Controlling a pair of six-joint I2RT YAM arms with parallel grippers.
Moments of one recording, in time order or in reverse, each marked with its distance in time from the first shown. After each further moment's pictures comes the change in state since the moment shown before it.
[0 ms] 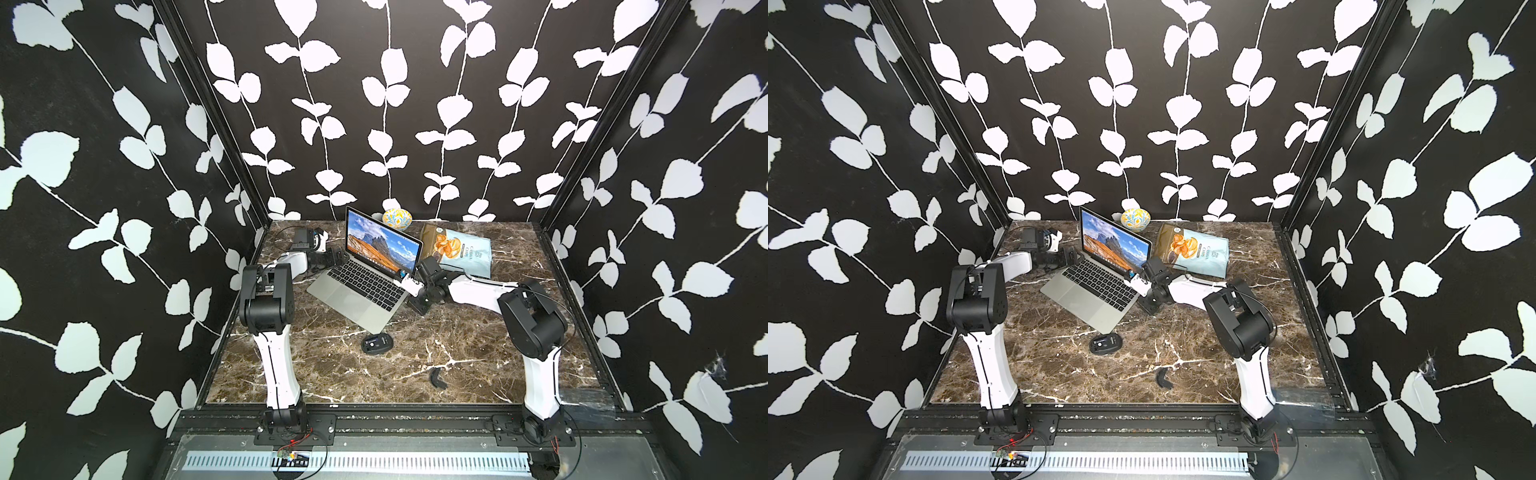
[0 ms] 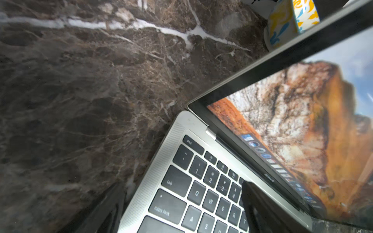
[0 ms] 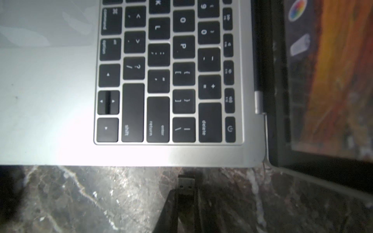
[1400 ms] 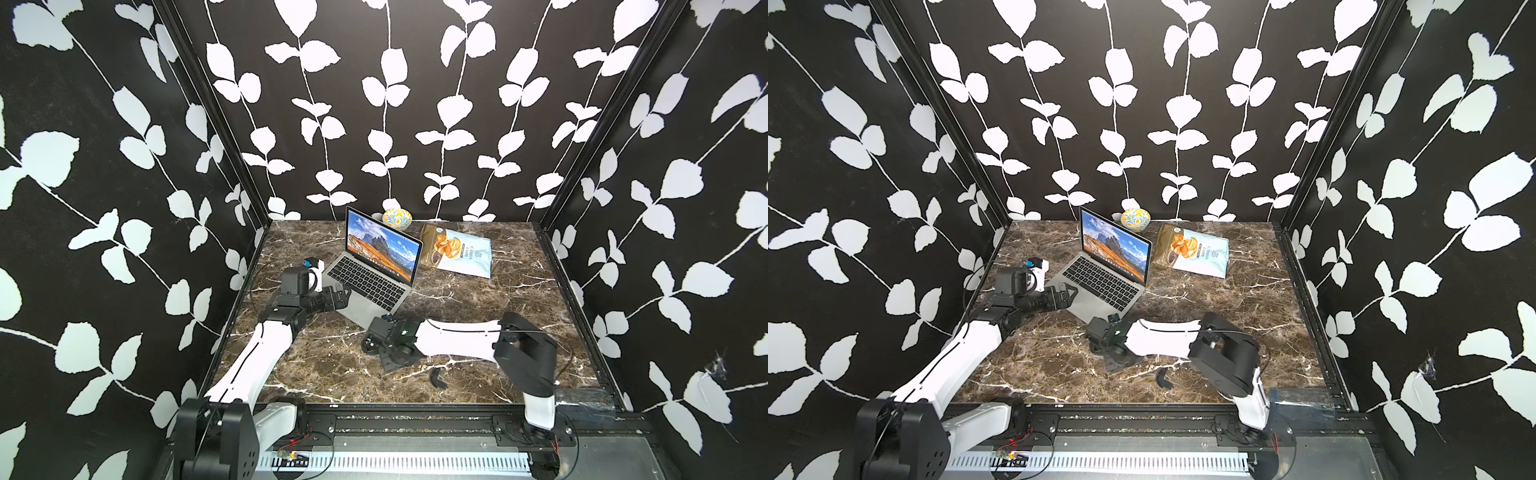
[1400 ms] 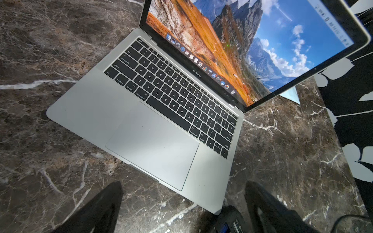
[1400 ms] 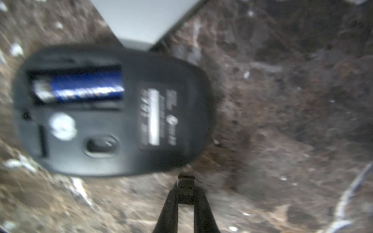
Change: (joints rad) left arm -0.129 -0.985 -0.735 -0.080 -0.167 -0.050; right arm 0.496 -0.136 -0.090 -0.332 0.302 1.045
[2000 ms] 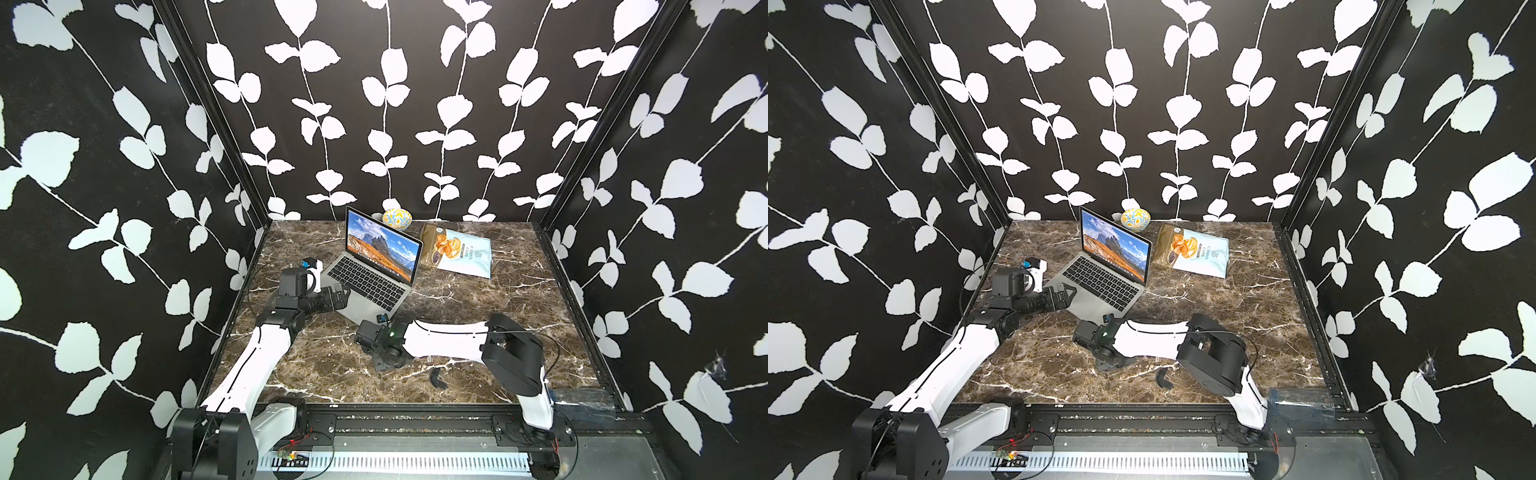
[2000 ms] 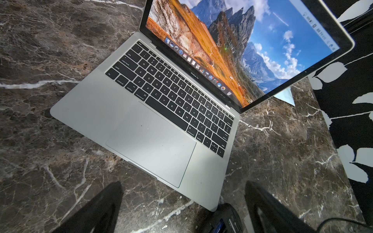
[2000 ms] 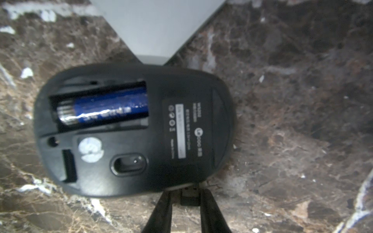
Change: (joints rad) left arm 0.000 -0.069 -0.007 -0.031 0.003 -0.014; right arm 0.073 0.123 0.179 -0.102 0.057 0.186
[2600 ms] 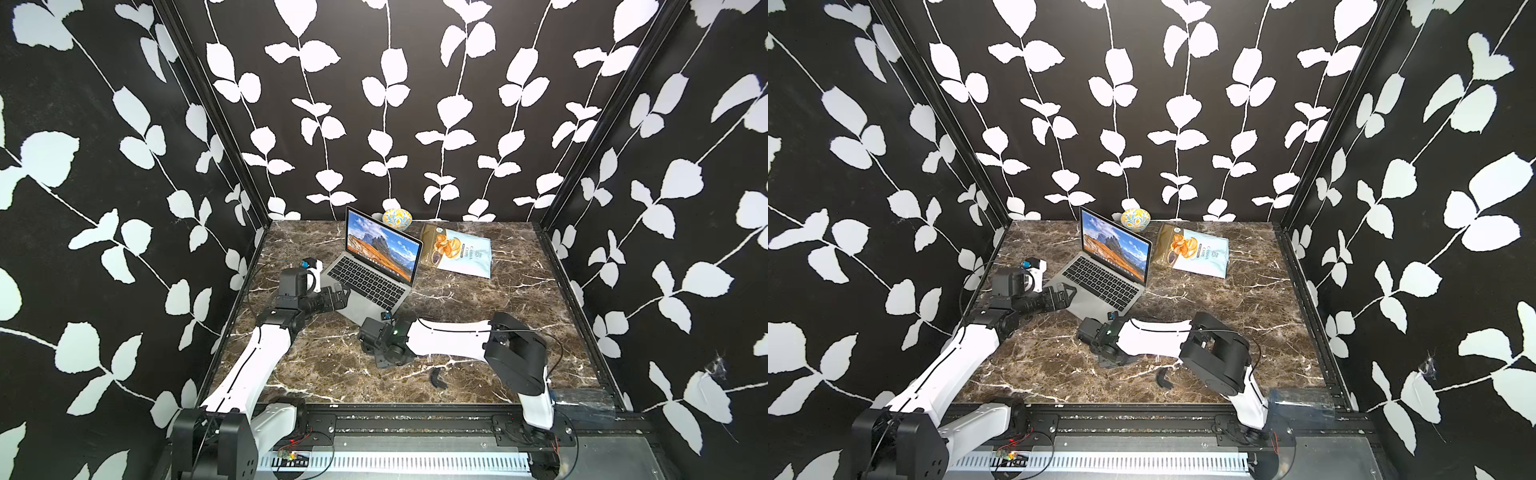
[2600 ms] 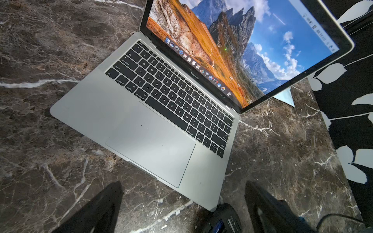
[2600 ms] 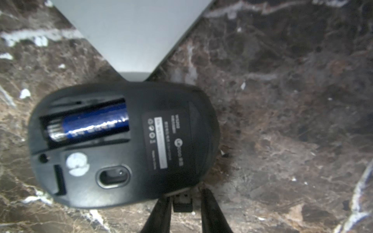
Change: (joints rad) left arm 0.000 -0.002 0.000 0.000 0.000 -0.008; right arm -0.019 -0.020 -0.033 0.035 0.011 0.037
